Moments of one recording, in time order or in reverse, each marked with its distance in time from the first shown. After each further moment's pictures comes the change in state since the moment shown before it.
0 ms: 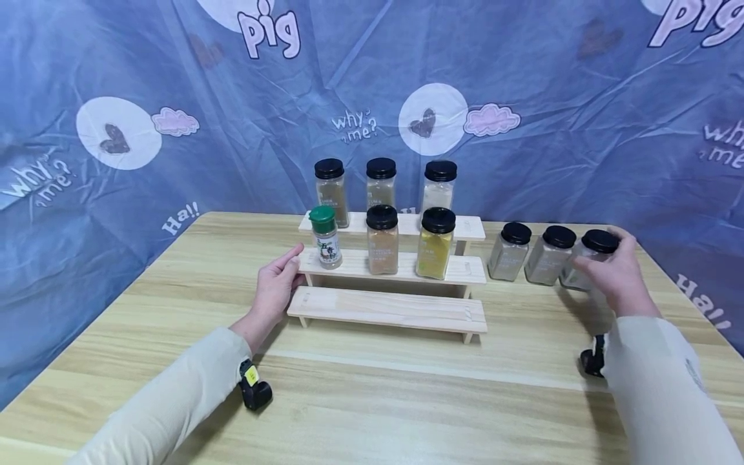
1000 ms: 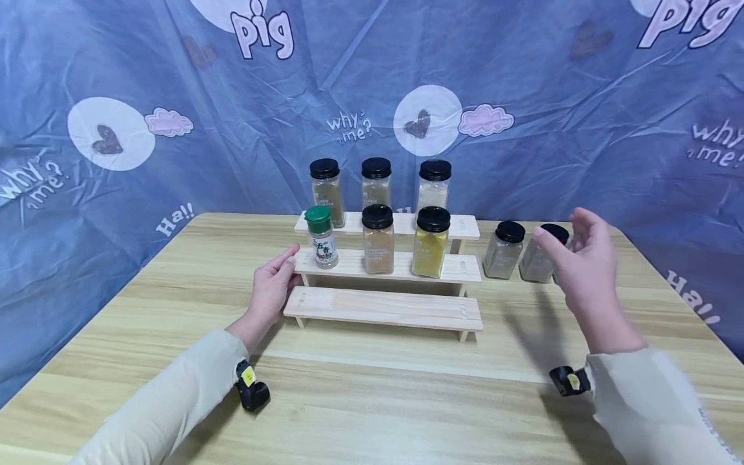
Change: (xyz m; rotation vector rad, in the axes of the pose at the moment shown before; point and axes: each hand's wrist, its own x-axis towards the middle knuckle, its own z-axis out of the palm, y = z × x) left_hand -0.001 0.001 0.000 0.007 0.003 0.007; right_hand -0.061 -0.096 0.045 0.314 0.212 -0.037
